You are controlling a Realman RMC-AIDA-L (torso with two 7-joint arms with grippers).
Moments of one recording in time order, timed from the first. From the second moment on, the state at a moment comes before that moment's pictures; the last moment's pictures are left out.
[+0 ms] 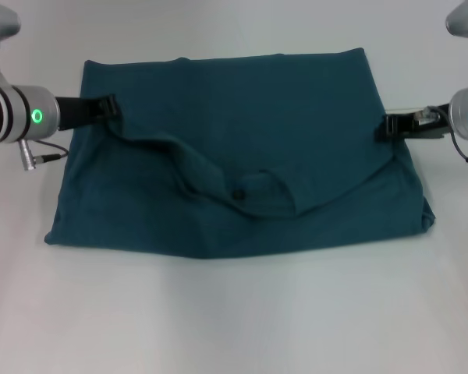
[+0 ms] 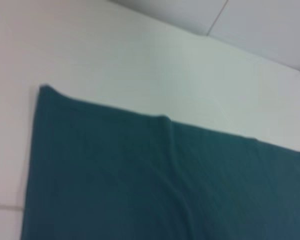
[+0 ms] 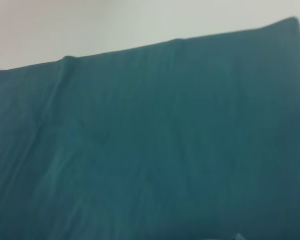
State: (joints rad) left arm -0.99 -2.05 0.61 0.50 2.49 0.71 -2.45; right arm 0.88 1.96 -0.74 -0.59 -2.58 -0.90 2.54
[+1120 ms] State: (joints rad) left arm -1.01 -2.06 0.71 0.49 2.49 0.59 -2.45; right arm 0.96 1.95 -0.83 -0.53 -2.68 -0.75 2.54
